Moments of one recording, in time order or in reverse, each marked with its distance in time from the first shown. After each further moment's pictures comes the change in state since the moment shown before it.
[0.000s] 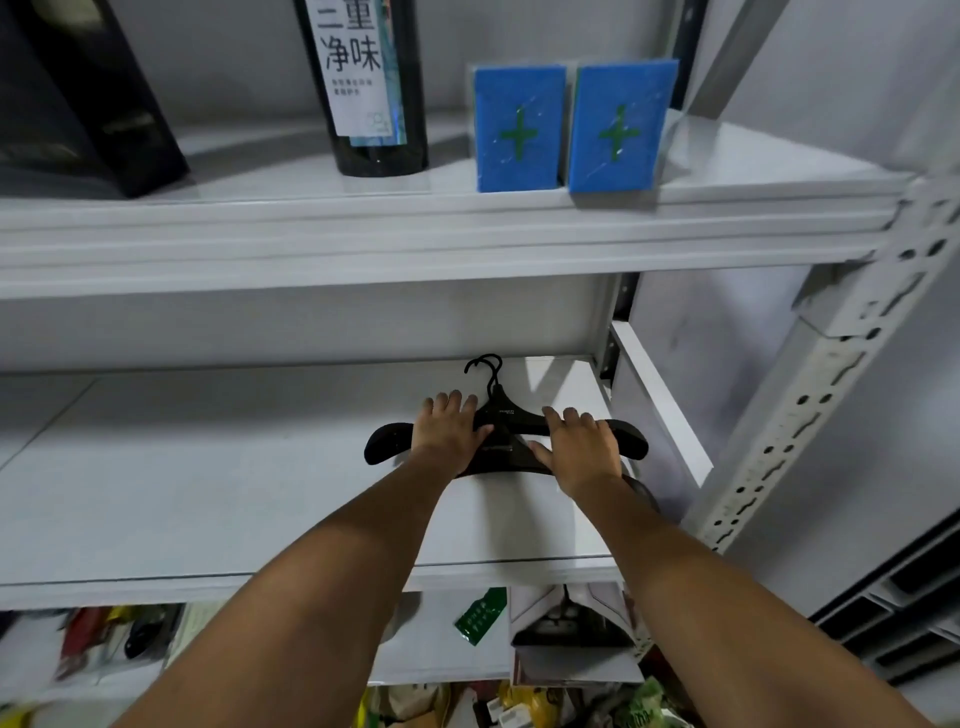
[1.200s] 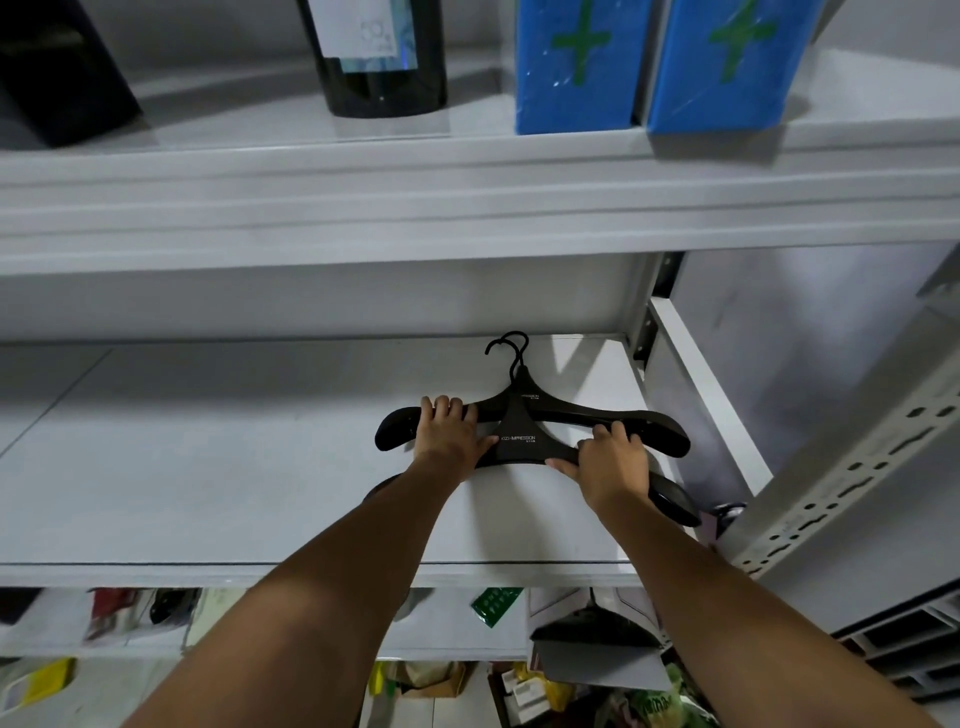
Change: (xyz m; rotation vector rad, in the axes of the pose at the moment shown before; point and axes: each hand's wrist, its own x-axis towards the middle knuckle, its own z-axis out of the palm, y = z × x) left_hand 0.006 -0.014 0.038 0.183 -0.127 -0.055; right_hand 0.015 0.001 0.048 -0.111 -0.113 0.070
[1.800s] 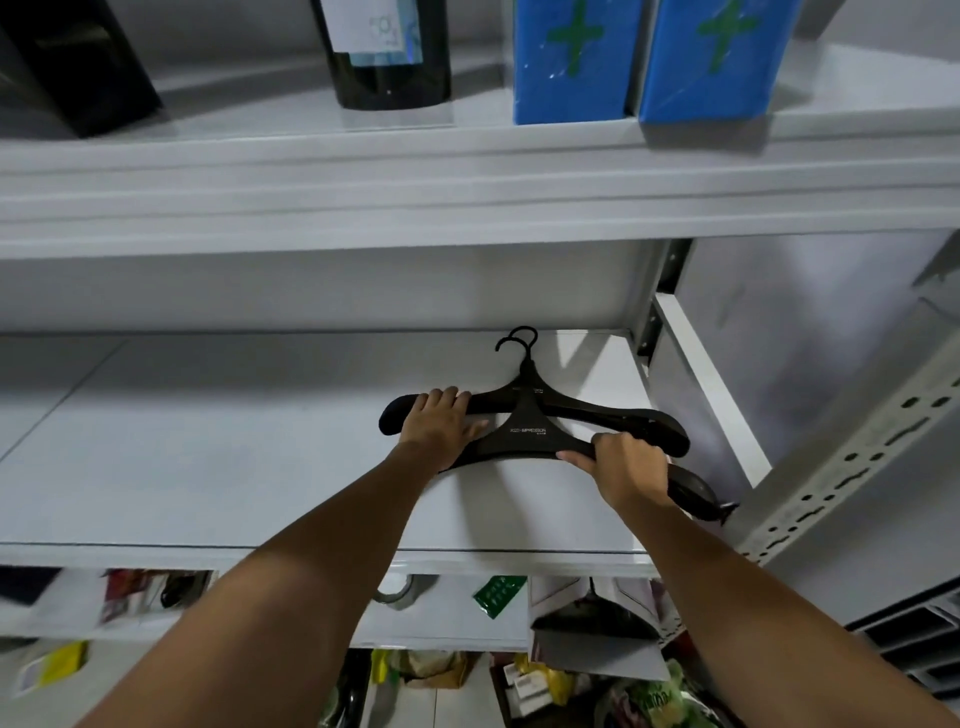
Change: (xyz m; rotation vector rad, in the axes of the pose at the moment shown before) left_hand -0.002 -0.023 0.008 -0.282 0.079 0.057; right_hand -0.015 0.016 -0.003 0.082 0.118 -0.012
